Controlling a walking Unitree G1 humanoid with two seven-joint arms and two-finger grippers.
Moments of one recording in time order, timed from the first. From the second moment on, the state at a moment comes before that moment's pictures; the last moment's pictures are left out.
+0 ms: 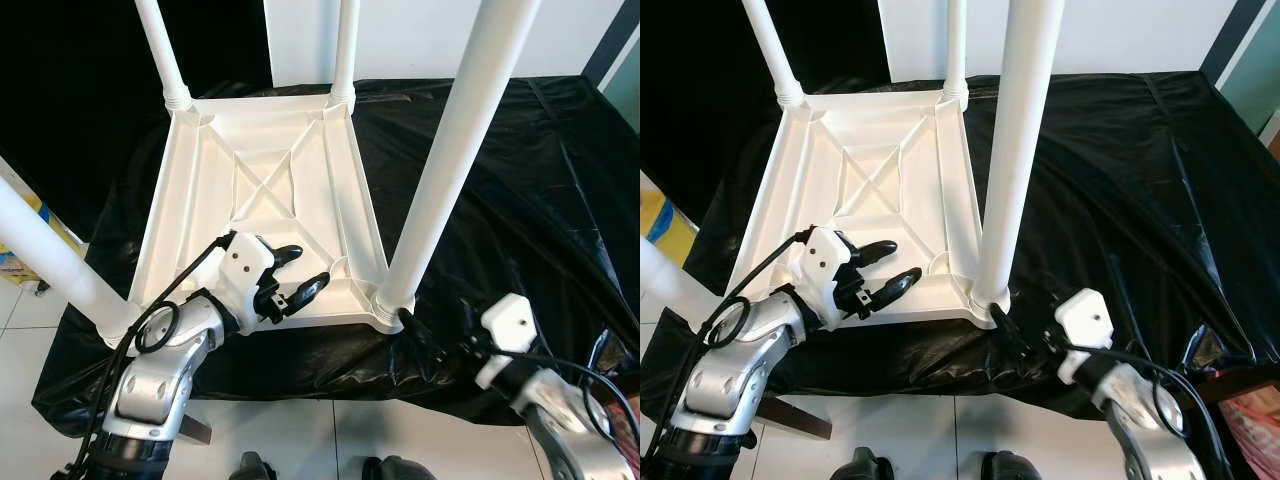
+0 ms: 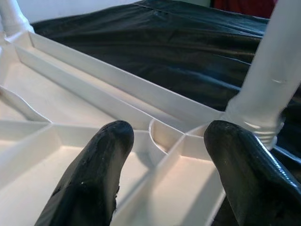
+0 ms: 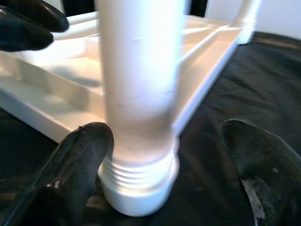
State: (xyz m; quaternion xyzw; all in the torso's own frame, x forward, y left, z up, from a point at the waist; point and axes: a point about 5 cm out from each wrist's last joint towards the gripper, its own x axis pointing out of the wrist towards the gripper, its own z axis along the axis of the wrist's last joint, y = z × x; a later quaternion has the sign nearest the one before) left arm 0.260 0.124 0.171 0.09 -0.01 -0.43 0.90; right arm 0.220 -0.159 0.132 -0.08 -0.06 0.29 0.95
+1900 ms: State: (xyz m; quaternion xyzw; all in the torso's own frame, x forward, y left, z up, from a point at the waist) left arm 0.263 0.069 0.165 0.12 -0.04 -0.40 0.91; right arm 0.264 -0.158 0.134 -0.02 -0.10 0.13 0.99
